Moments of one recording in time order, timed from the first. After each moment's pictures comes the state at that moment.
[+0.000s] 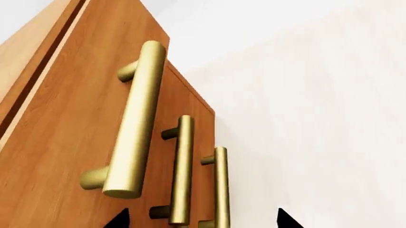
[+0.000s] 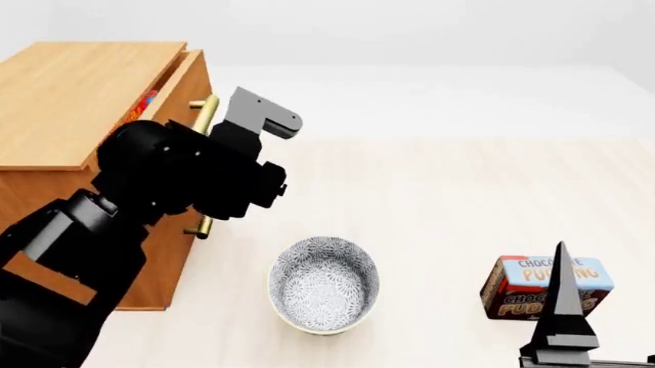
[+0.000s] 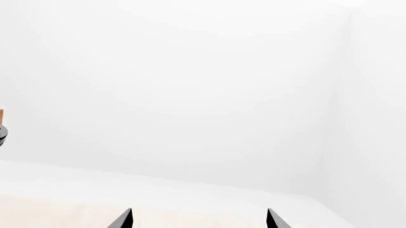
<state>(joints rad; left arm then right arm) -1.40 -0.27 0.92 -0.45 -1.27 -1.20 -1.01 1.26 1.57 -2.05 -1.04 0.49 -0.27 1.40</state>
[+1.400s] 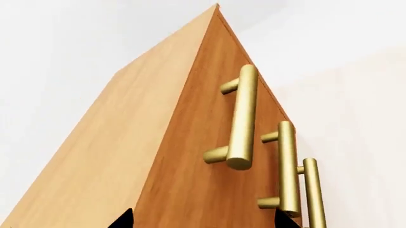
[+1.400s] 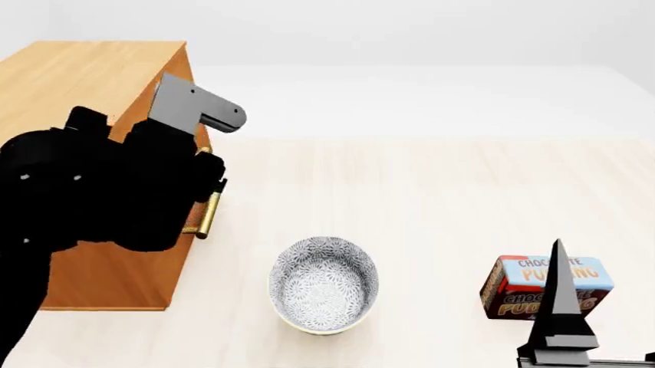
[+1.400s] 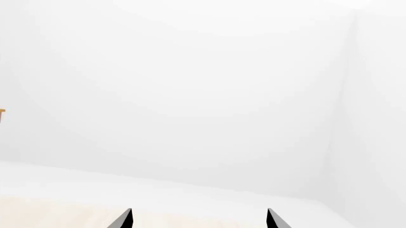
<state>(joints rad) -1.34 -0.54 0.82 -0.02 -1.49 -1.31 -1.39 1.26 1.57 -2.03 -1.04 0.49 -0.27 1.38</state>
